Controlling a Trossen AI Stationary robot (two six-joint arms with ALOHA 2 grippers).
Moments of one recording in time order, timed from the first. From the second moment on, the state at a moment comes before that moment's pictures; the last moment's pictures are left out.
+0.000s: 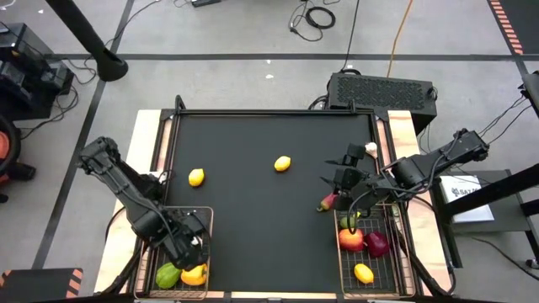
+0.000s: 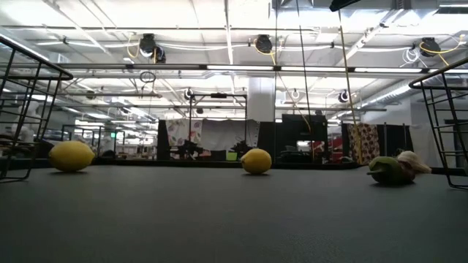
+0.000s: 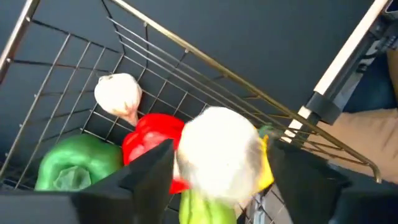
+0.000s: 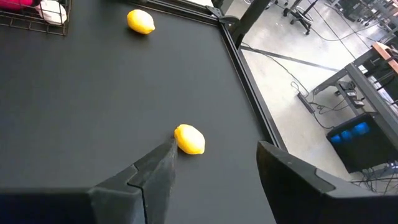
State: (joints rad) left arm -0.78 1.46 1.30 -1.20 -0.06 -1.35; right arm 0.44 1.17 1.19 -0.87 0.81 0.23
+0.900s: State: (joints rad) left arm -0.56 1.47 1.31 -0.94 -1.09 -0.62; right arm -0.45 1.25 1.23 -1.30 0.39 0.23
